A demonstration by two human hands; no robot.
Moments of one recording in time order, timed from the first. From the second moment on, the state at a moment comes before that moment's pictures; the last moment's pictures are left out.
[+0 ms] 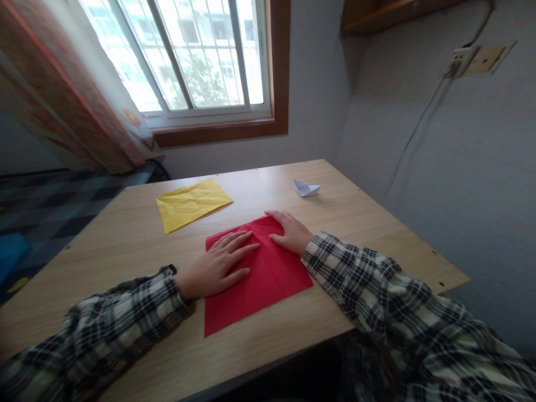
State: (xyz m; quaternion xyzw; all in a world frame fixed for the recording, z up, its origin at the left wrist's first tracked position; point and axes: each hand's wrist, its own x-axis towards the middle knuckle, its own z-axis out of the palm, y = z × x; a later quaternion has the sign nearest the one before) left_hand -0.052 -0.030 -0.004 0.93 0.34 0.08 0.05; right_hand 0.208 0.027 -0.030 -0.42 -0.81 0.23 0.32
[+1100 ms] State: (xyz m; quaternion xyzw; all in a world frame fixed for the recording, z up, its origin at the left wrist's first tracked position) left_hand -0.052 -0.030 -0.003 0.93 0.35 0.08 0.06; right_hand 0.203 0.014 -0.023 -0.38 -0.82 0.23 0.37
